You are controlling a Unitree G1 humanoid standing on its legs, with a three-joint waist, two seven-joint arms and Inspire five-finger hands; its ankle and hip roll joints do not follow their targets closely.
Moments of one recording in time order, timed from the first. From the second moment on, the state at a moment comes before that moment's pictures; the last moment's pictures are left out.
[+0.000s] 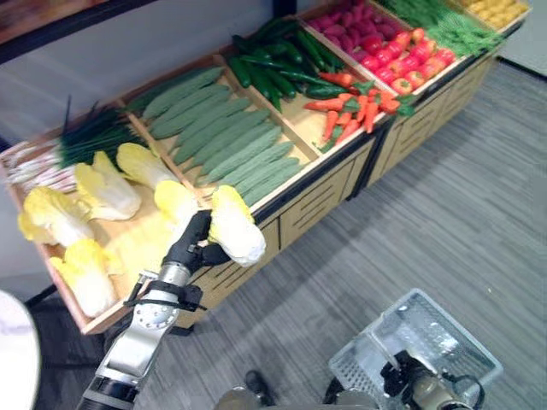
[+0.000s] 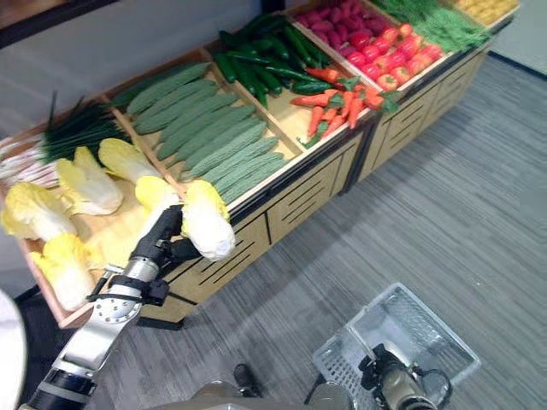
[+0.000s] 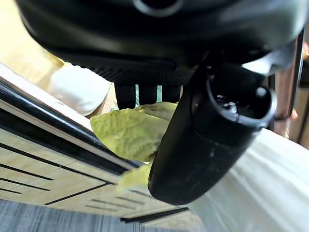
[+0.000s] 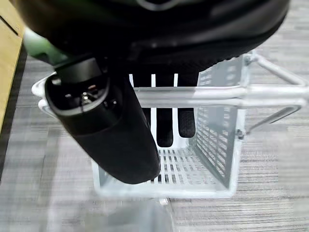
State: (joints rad) left arm 0.06 0.52 -0.12 -0.10 -0.08 0.09 0.14; right arm -0.04 -0.34 0.34 1.06 -0.32 0.12 -0.07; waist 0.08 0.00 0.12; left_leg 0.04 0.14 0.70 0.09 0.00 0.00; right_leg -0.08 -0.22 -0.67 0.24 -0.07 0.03
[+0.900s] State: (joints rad) left arm 0.13 0.43 -0.16 0.03 -0.08 0.09 0.13; right arm 0.02 -0.39 0.20 1.05 -0.30 0.08 -0.12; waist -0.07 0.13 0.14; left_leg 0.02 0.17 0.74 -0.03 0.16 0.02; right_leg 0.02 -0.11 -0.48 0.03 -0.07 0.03
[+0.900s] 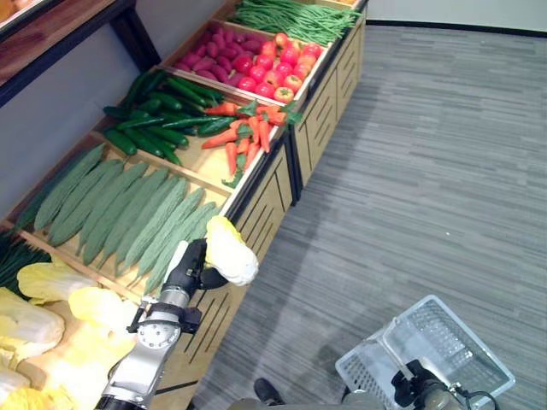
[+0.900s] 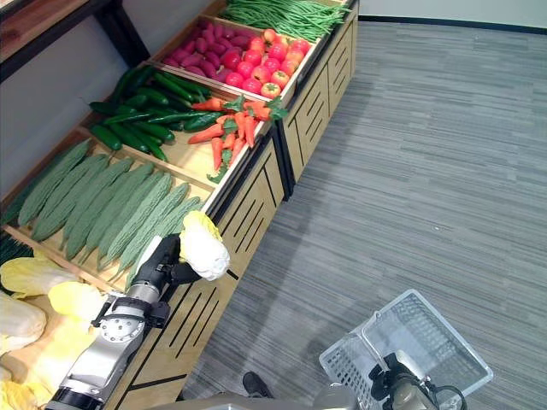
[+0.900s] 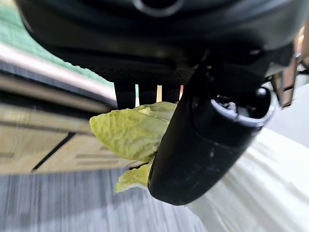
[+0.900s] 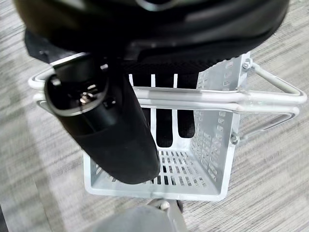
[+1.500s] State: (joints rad) left arm 0.14 0.45 -0.11 0.09 -0.08 0.06 0.17; right arm -0.06 -0.41 0.32 1.05 -0.29 0.09 -0.11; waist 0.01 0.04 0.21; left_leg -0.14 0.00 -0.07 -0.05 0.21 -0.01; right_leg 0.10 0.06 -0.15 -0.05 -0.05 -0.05
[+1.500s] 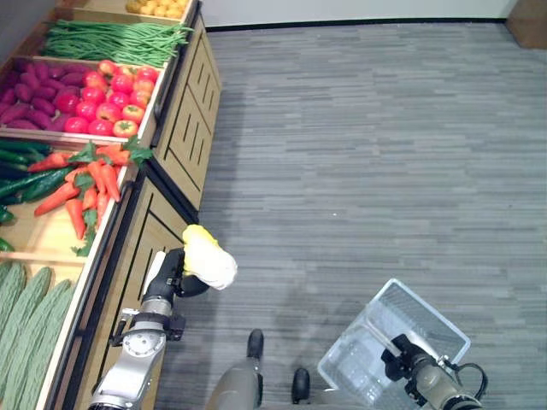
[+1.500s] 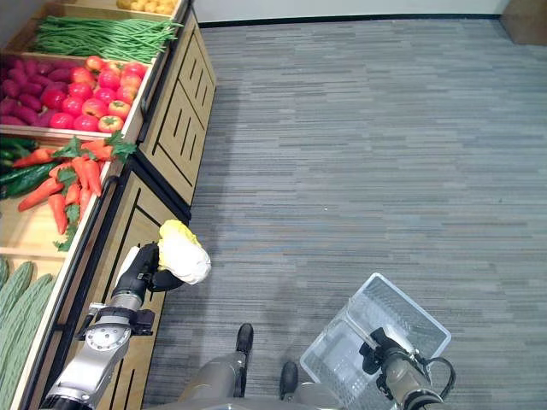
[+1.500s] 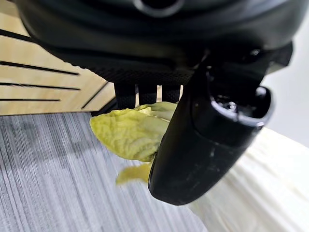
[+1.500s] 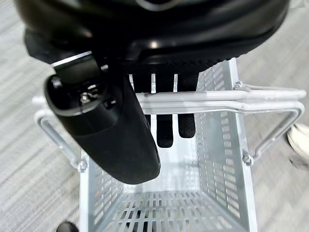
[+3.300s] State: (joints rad) left arm -0.22 0.45 -0.63 0.32 0.35 0.16 -0.01; right arm -0.45 -0.29 0.52 0.86 -0.26 0.21 -0.09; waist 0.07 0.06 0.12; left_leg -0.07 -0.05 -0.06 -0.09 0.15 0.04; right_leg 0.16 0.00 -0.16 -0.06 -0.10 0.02
